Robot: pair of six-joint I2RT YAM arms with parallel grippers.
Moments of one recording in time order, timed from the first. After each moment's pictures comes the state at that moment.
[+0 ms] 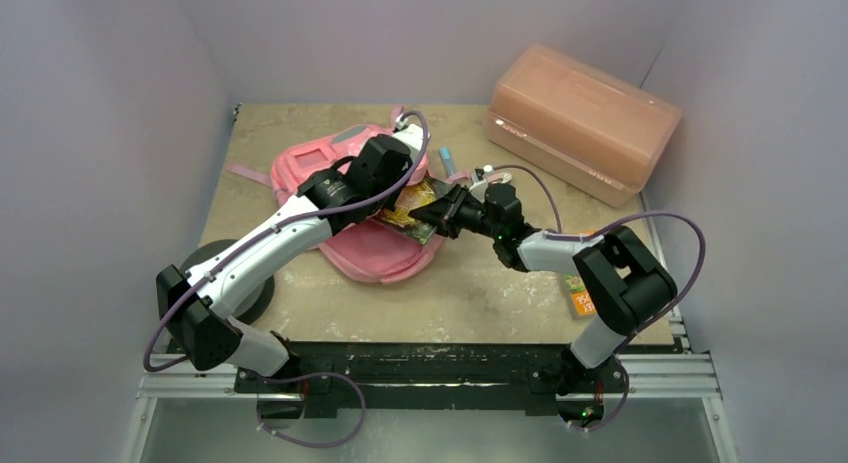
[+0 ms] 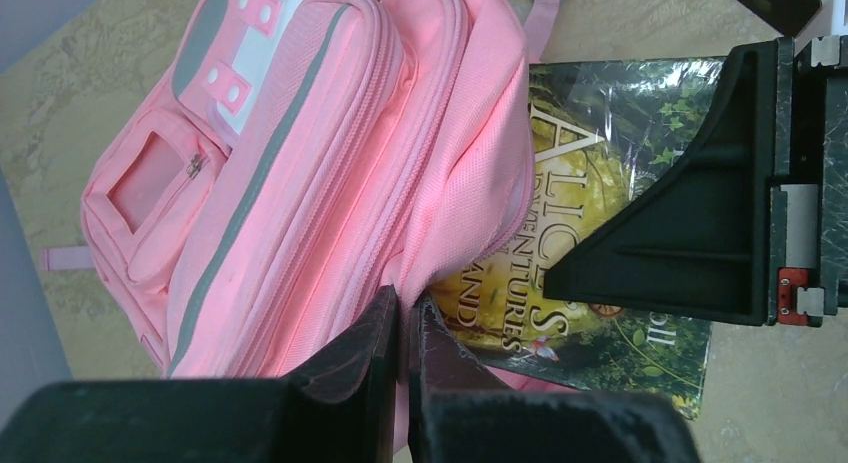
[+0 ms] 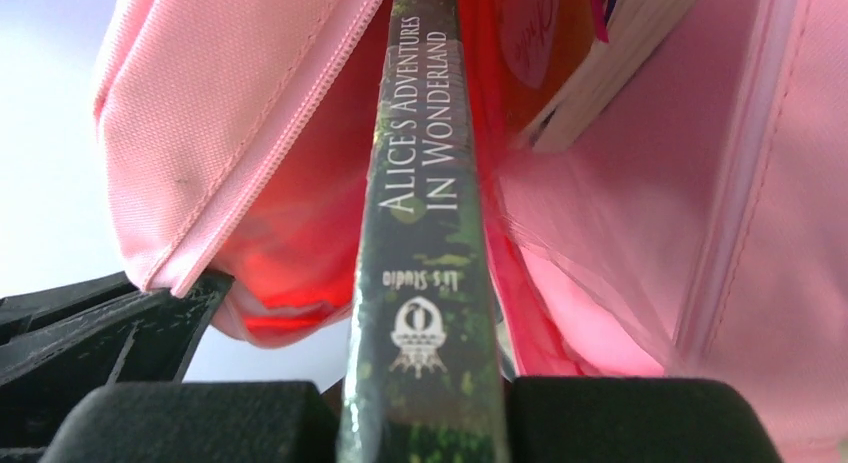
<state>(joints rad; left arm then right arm) -0.77 1.45 1.44 -0.71 -0.41 -0.03 0.57 1.64 0.71 0.73 -0.49 1.46</state>
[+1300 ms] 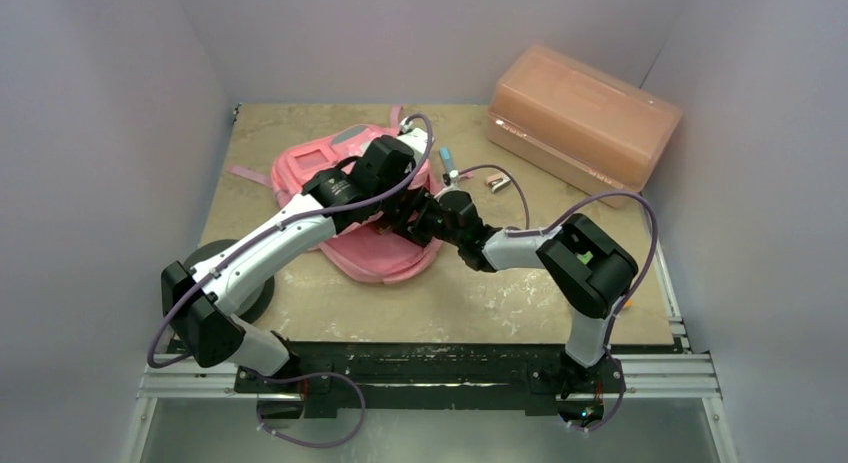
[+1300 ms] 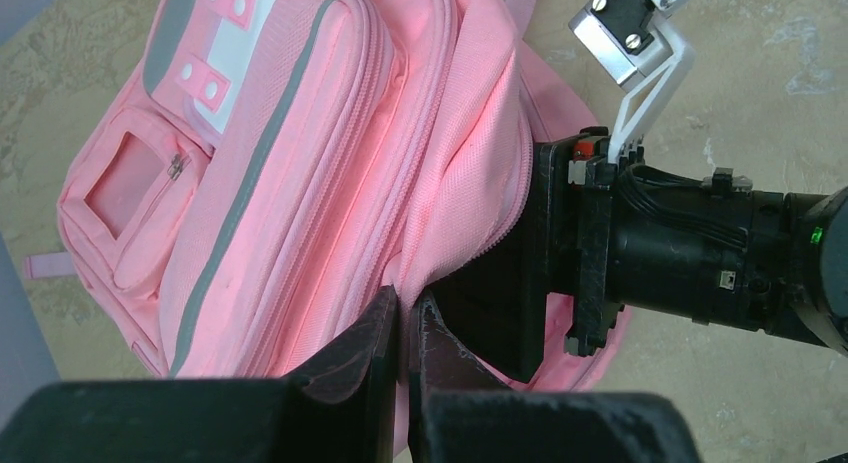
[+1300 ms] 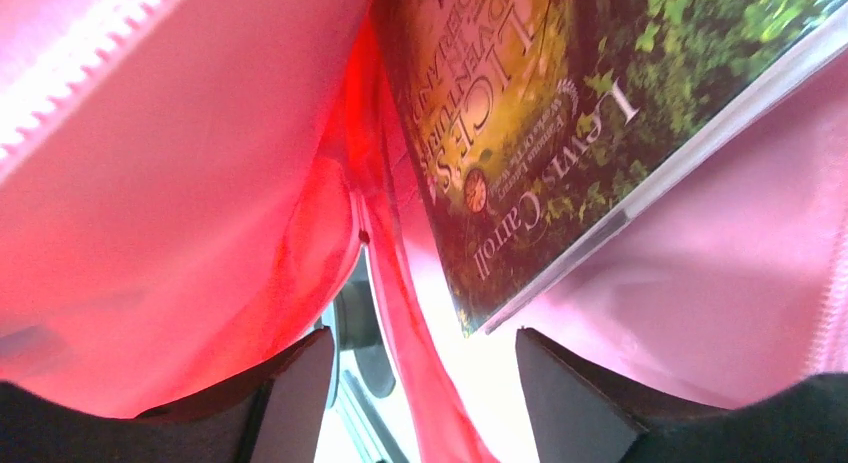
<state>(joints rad) -0.77 1.46 1.44 -0.73 -0.39 -0.02 0.76 1.83 0.88 0.63 -0.13 1.23</state>
